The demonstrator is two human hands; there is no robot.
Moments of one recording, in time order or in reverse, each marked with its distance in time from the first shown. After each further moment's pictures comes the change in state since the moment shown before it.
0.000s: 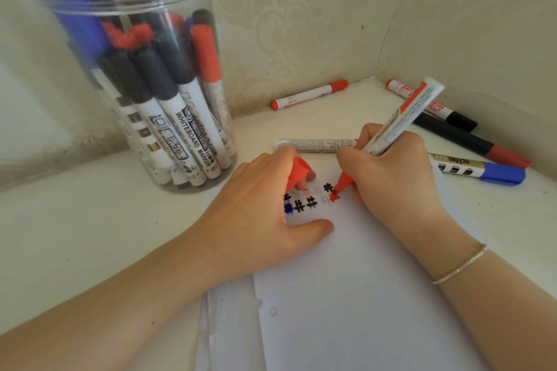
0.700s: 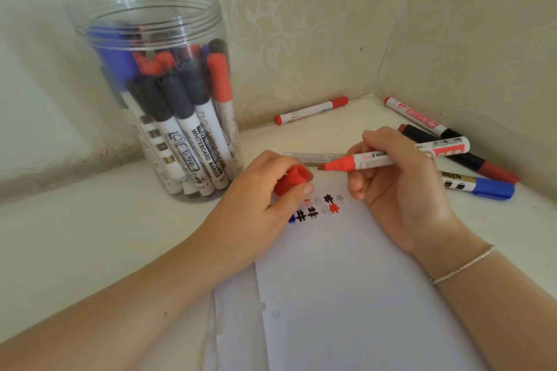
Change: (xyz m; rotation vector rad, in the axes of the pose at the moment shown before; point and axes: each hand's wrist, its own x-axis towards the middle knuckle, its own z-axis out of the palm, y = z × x) left_hand 0.004 -0.010 0.000 -0.197 0.130 0.005; right_hand 0.006 -0.003 -0.010 0.975 -0.273 0.145
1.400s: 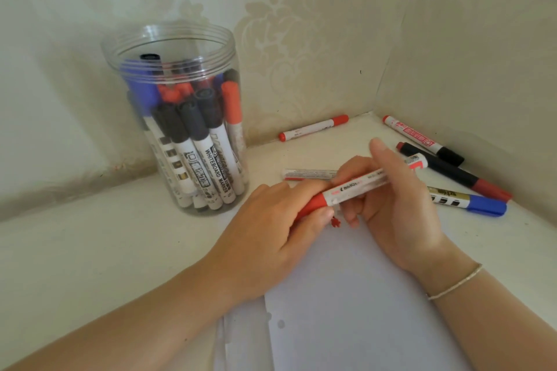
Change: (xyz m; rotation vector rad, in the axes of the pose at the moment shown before) left_hand -0.008 0.011 0.000 0.155 -0.013 0.255; right_hand -0.005 0.002 0.001 -0.122 -0.128 -0.023
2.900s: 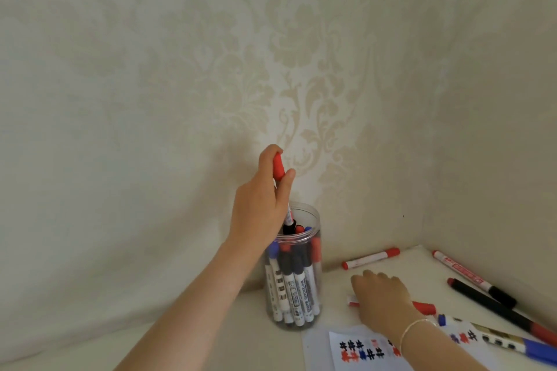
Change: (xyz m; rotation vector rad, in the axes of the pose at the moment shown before) left_hand 0.064 0.019 -0.171 0.301 0.675 -0.153; right_hand 0.046 -0.008 0.065 -2.041 -0.270 0.065
